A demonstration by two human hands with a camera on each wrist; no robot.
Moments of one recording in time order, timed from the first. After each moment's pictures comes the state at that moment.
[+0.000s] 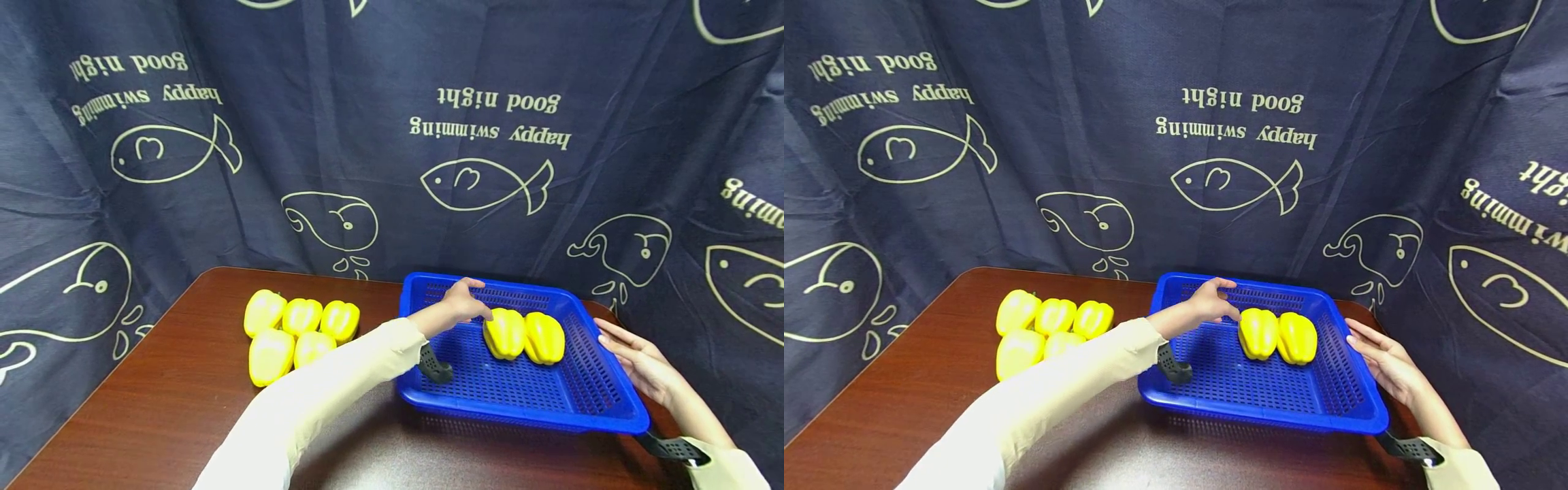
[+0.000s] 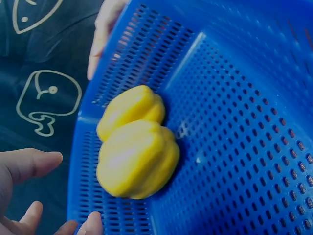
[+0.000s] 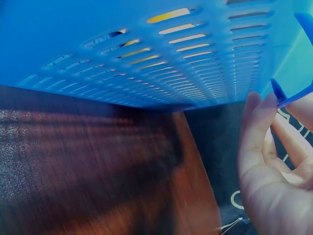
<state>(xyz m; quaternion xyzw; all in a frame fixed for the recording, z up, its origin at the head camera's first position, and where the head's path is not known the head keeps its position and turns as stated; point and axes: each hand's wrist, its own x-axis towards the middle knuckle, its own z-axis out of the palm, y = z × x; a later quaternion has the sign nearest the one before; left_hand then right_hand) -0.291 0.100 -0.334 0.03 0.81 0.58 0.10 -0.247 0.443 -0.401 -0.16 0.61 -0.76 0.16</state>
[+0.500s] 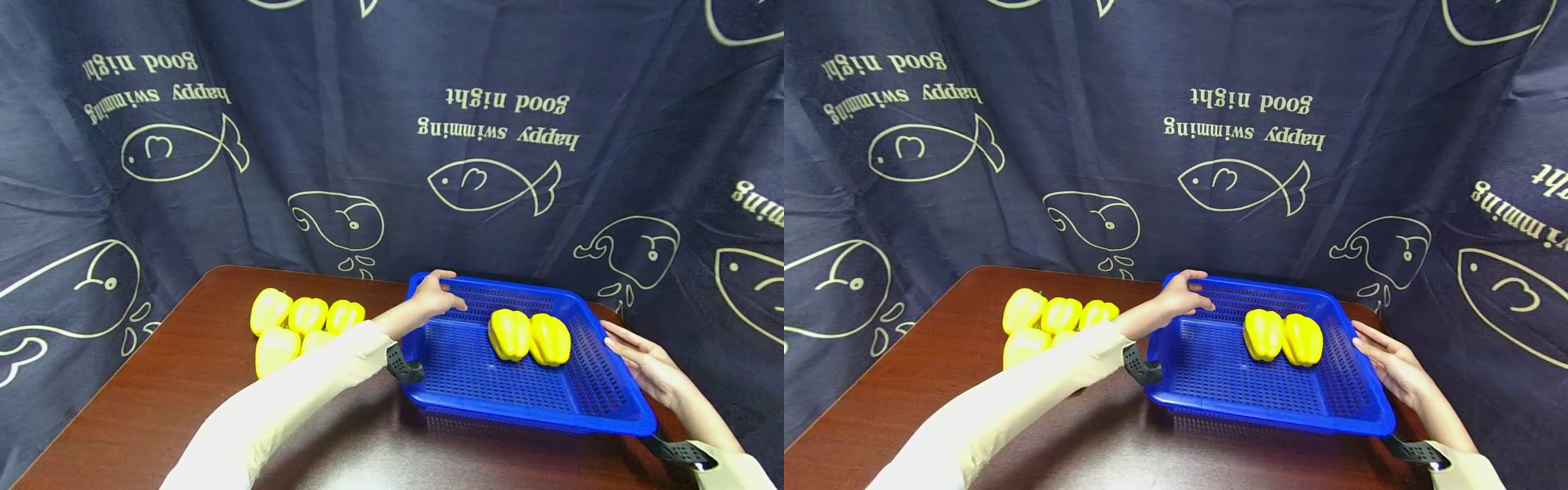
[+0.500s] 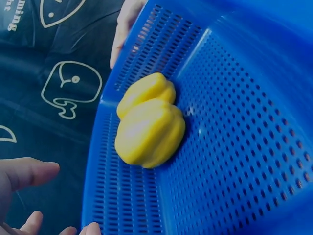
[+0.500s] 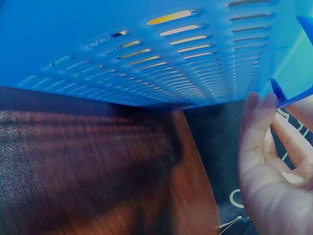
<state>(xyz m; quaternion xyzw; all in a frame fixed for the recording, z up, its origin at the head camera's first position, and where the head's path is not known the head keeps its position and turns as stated) -0.284 0.042 -0.324 0.03 0.81 0.59 0.06 -0.248 0.443 -0.402 -0.15 0.62 -0.75 0.15</state>
